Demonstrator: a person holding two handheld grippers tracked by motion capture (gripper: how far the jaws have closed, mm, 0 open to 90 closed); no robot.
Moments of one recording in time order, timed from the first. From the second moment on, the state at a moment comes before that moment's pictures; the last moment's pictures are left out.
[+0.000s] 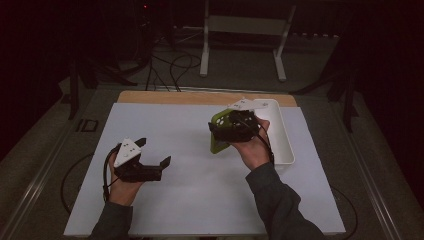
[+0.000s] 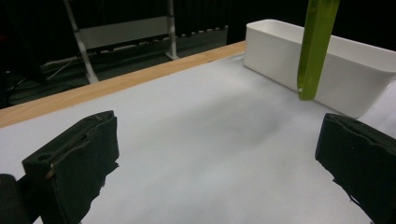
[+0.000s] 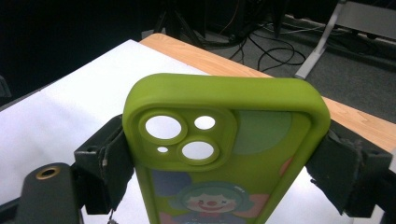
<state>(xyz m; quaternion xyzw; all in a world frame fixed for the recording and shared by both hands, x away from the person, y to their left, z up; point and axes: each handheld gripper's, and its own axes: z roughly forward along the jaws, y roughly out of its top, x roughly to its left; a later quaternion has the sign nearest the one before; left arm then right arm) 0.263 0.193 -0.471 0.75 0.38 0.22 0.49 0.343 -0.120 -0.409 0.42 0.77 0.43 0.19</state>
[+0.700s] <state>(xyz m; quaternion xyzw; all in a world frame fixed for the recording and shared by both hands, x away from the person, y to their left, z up) 0.257 0.209 -0.475 0.75 0.39 0.23 0.49 0.348 -0.127 -0.412 0.44 0.77 0.43 0.19</state>
